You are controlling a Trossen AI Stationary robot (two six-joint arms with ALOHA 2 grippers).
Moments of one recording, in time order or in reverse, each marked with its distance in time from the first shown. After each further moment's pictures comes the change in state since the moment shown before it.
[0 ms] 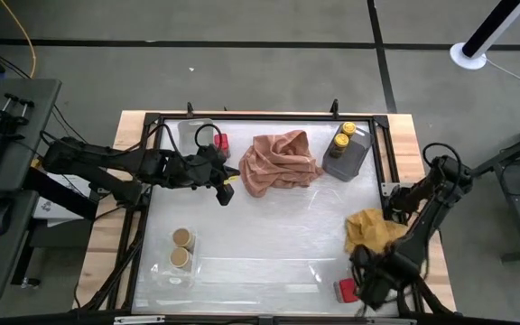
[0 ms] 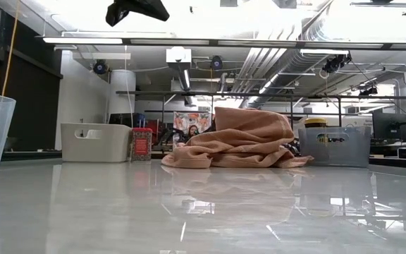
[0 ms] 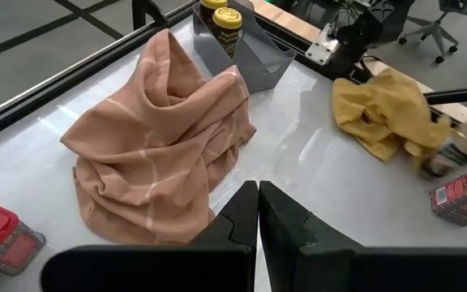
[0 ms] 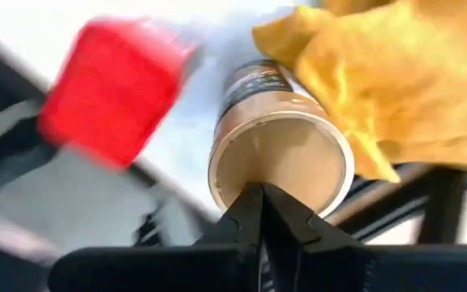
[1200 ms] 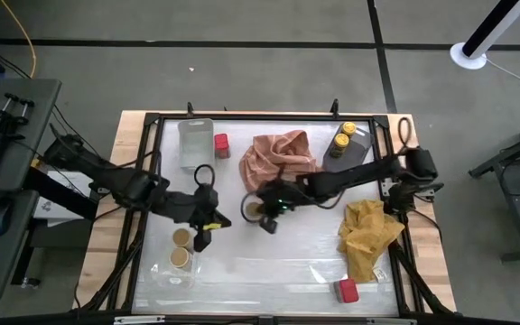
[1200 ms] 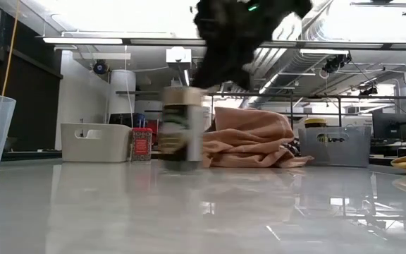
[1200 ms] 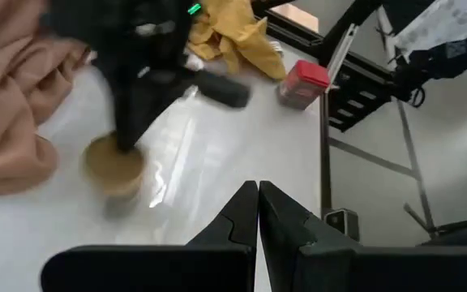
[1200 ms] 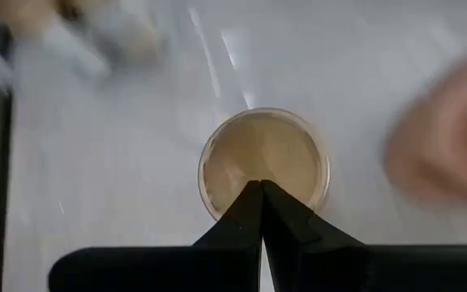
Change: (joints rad) left arm -0.292 -0.007 0.001 0.001 0.195 -0.091; right arm -0.823 0.189 -0.004 0.928 0.191 -1.184
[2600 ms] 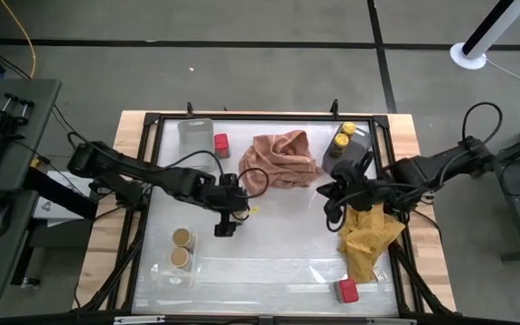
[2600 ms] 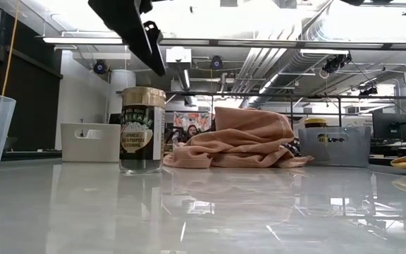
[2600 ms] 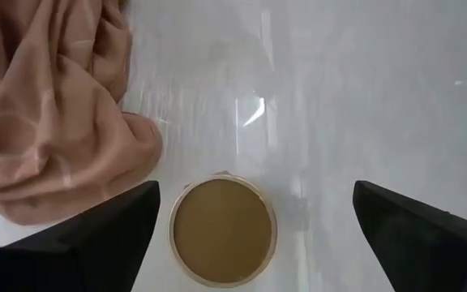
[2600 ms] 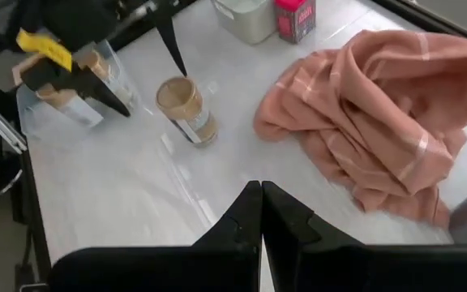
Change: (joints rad) left arm 0.227 0.299 0.073 -0.184 0.098 0.543; right arm 0.271 -0.609 0.000 -0.646 0.477 0.369
